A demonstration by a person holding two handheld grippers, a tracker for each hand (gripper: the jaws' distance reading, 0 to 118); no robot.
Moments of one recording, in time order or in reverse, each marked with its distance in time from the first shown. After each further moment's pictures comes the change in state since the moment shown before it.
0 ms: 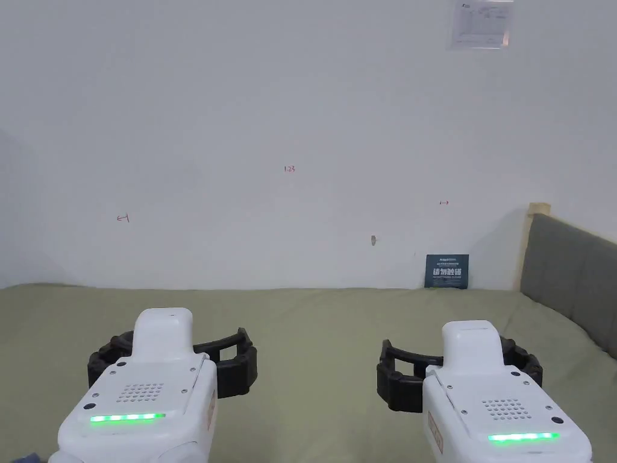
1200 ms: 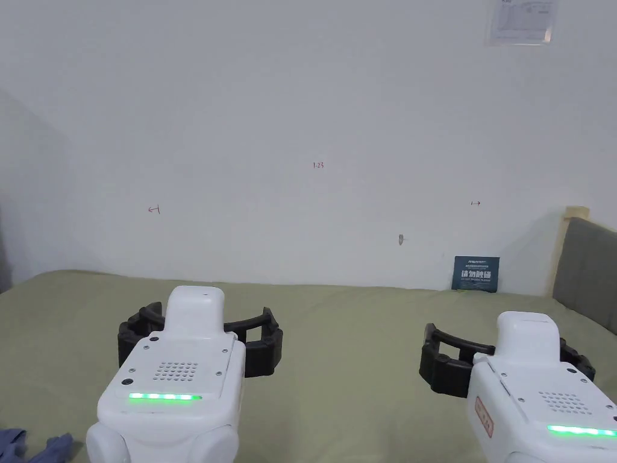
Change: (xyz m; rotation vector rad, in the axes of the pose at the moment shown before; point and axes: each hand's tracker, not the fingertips) left arm -0.001 0.008 0.001 0.074 0.038 -0.076; right arm 0.000 0.012 -0.003 0.023 -0.003 -0.077
